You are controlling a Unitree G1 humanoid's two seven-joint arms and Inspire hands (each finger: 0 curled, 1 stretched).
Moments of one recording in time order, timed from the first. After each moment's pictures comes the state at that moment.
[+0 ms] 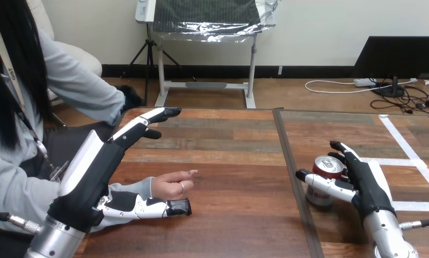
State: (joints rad) left arm 0.03 0.38 0.07 0.28 0.14 -0.91 -0.20; right arm -0.45 -0.31 -0.05 1.23 -0.16 -0.53 -0.10
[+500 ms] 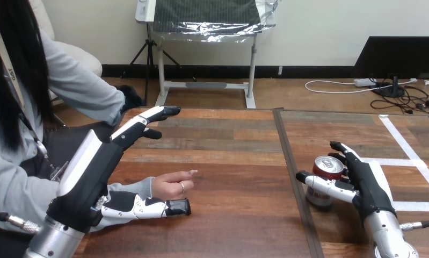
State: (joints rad) left arm 0.03 0.38 0.07 0.28 0.11 -0.92 -0.23; right arm -0.45 -0.31 -0.05 1.23 -0.16 -0.53 -0.10
